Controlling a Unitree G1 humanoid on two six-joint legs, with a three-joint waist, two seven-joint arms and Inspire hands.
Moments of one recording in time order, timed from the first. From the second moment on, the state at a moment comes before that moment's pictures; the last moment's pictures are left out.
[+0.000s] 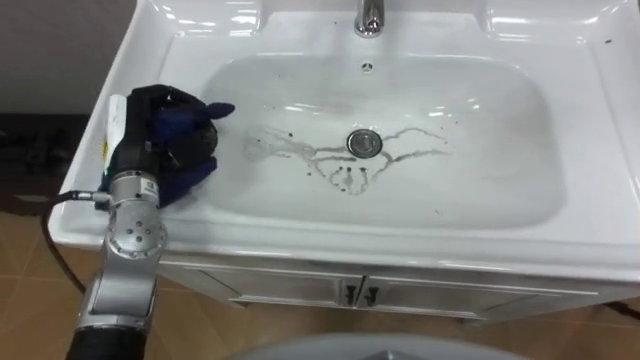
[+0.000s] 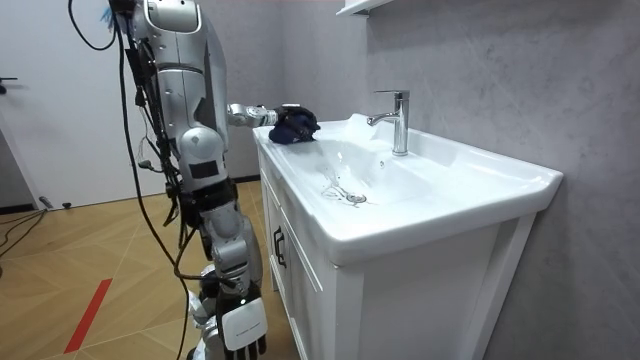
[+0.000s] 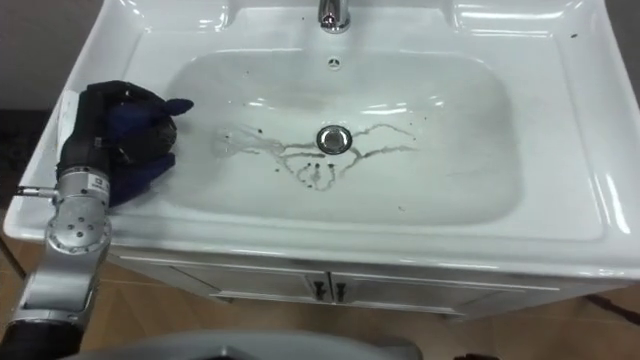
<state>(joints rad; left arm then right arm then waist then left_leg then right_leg) 0.13 0.26 0.01 0.01 0.27 0.06 0.23 0.07 -0.30 0.06 1.32 -0.09 0.13 0.16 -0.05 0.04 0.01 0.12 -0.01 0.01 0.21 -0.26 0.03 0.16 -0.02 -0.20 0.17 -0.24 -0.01</state>
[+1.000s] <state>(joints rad) 0.07 0.28 -0.01 -0.04 0.32 0.04 0.32 0.07 -0.30 0.06 1.38 -0.06 0.11 0.16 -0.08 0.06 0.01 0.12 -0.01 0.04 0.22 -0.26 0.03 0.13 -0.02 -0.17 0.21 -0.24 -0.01</state>
